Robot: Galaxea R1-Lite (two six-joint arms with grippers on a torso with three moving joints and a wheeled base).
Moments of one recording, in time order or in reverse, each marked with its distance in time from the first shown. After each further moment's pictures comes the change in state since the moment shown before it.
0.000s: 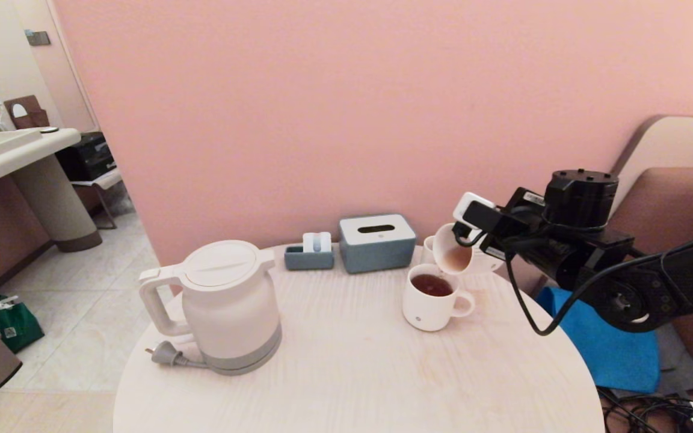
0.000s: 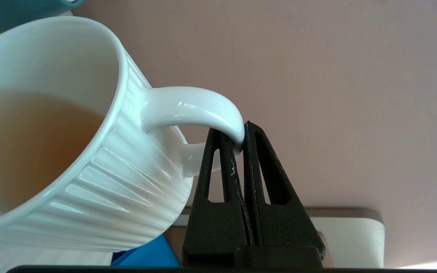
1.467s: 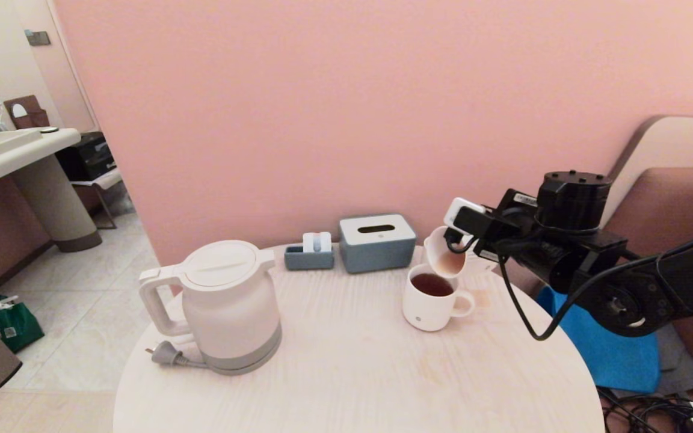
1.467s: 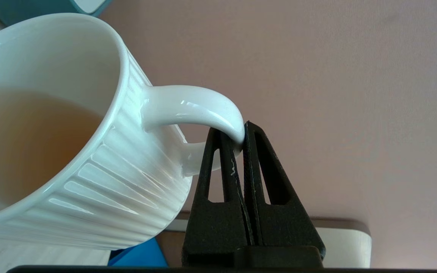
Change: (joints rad) left arm 0.000 0.000 0.000 0.000 0.000 0.000; right arm 0.034 -0.002 0.004 0.000 -0.014 -0.051
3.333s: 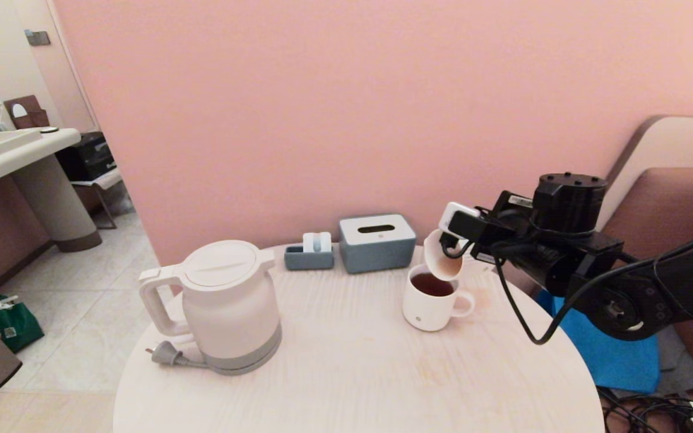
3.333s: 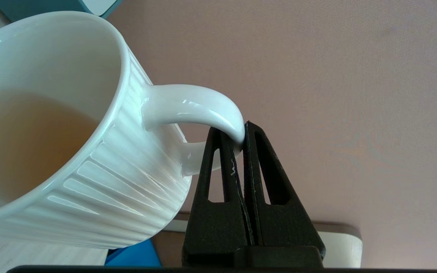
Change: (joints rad) left arm 0.000 0.000 0.000 0.000 0.000 0.000; right arm 0.021 0.000 0.007 -0.003 -0.016 -0.033
